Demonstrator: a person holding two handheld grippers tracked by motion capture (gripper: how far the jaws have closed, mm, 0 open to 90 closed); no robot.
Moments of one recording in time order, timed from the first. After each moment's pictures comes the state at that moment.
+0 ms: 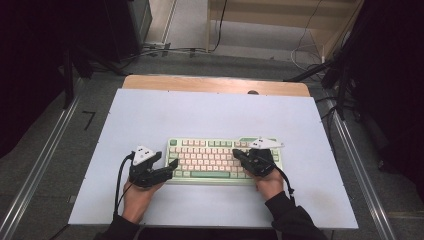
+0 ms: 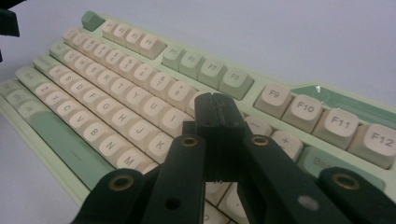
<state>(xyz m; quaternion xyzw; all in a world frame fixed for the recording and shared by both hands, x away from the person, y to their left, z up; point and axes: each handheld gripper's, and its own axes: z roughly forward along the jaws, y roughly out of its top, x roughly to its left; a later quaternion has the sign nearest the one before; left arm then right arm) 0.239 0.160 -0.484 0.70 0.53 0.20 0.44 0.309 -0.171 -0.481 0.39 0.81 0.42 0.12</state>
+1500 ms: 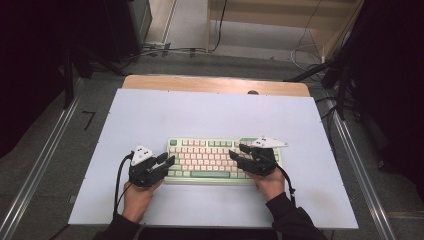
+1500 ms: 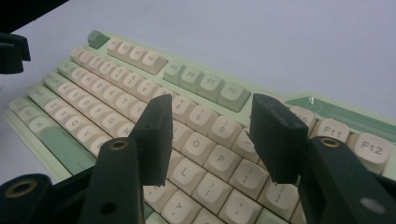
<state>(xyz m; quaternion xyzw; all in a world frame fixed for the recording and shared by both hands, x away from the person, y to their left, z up) 0.240 0.161 -0.483 0.70 0.51 0.18 0.46 0.308 -0.177 -0.475 0.40 0.79 0.45 0.13</state>
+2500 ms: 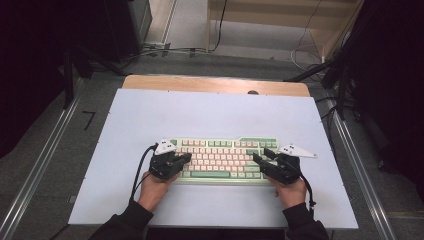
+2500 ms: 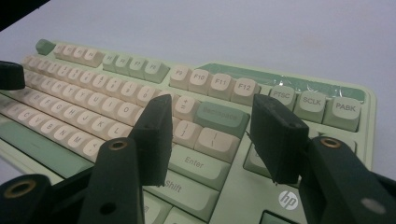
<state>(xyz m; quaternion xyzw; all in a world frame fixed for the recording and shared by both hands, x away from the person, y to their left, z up) 0.273 0.123 -0.491 0.75 0.47 0.13 0.44 0.289 -0.235 -0.475 0.47 0.75 0.44 0.16</state>
